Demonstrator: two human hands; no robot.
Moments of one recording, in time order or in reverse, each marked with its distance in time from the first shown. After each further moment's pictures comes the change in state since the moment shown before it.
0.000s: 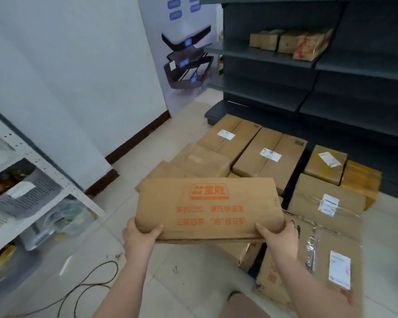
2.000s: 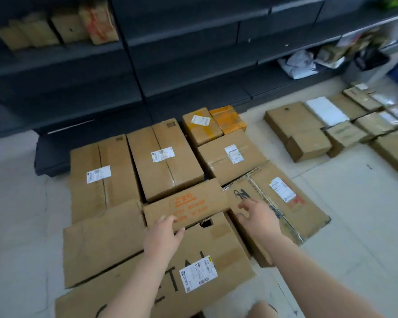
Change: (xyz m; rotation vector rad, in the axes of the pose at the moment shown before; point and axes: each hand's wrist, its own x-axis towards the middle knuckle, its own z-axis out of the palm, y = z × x) left_hand 0.203 0.198 0.266 1.010 -0.981 1.202; right_hand 0.124 -0.081 0.091 -0.483 0.347 0.333
